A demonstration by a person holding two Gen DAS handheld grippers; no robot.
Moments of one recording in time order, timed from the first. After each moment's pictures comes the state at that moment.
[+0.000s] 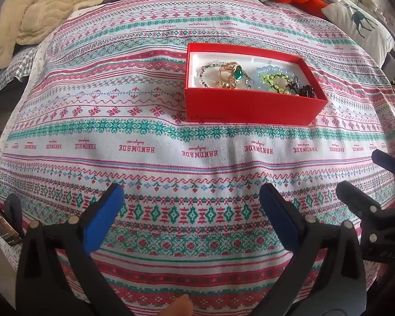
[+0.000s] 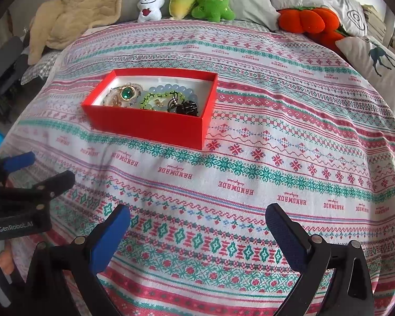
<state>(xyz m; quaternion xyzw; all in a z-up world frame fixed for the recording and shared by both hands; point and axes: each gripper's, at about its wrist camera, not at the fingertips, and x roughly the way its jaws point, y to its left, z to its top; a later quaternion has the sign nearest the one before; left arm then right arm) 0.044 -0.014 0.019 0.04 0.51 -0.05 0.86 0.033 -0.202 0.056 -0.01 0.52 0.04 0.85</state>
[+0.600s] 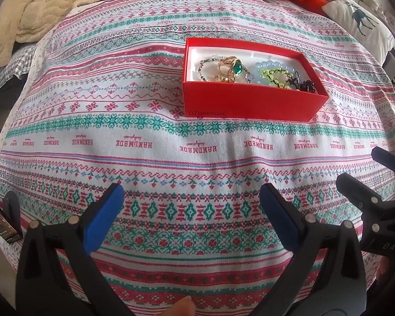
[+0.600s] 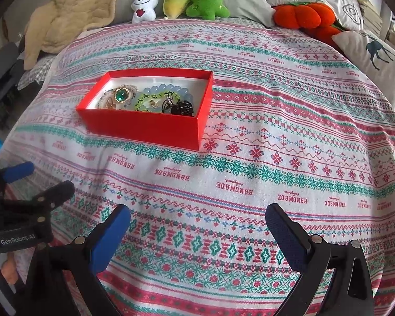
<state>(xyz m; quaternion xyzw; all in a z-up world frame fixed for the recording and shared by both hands) 0.043 -0.015 0.015 0.04 0.52 -0.05 0.85 0.037 -0.206 0.053 0.00 0.53 0.03 0.85</state>
